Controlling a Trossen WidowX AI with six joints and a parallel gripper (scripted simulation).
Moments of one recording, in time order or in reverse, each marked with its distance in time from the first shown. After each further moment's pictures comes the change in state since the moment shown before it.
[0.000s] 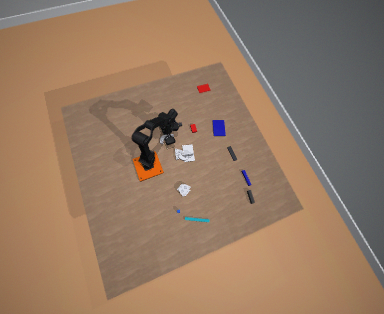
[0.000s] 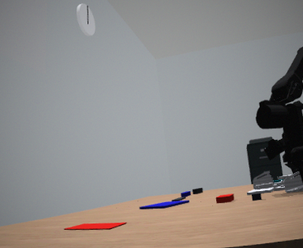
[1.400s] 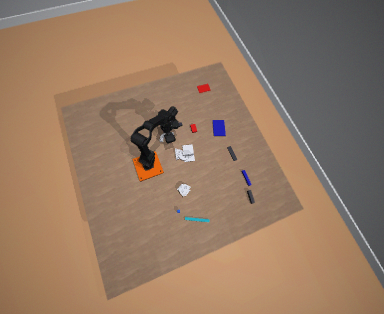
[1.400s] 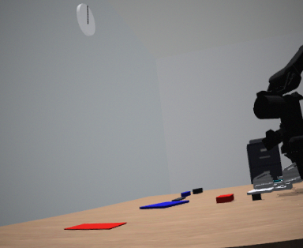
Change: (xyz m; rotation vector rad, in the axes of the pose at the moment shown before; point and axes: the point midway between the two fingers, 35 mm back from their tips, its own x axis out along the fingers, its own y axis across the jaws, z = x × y) arm -0.025 0.001 0.001 -0.002 0.005 -0.007
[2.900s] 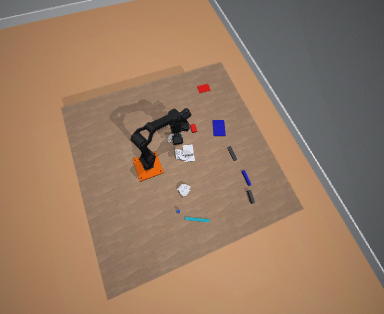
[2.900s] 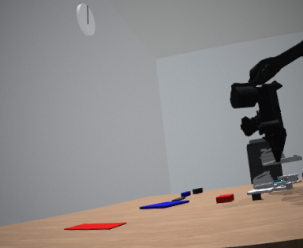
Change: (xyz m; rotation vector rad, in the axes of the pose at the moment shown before) arm -0.053 -0.052 0.047 0.179 -0.009 -0.004
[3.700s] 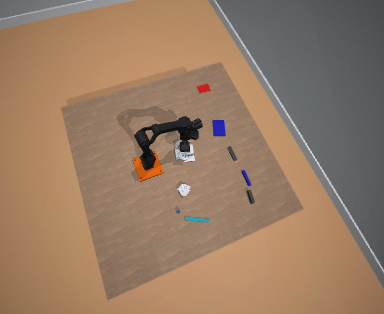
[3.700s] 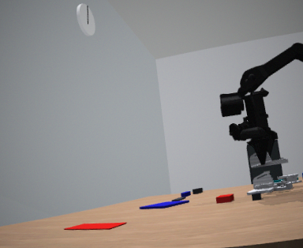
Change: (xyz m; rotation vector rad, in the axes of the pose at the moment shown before) arm 0.000 -0.057 0.045 0.170 -0.001 -0.004
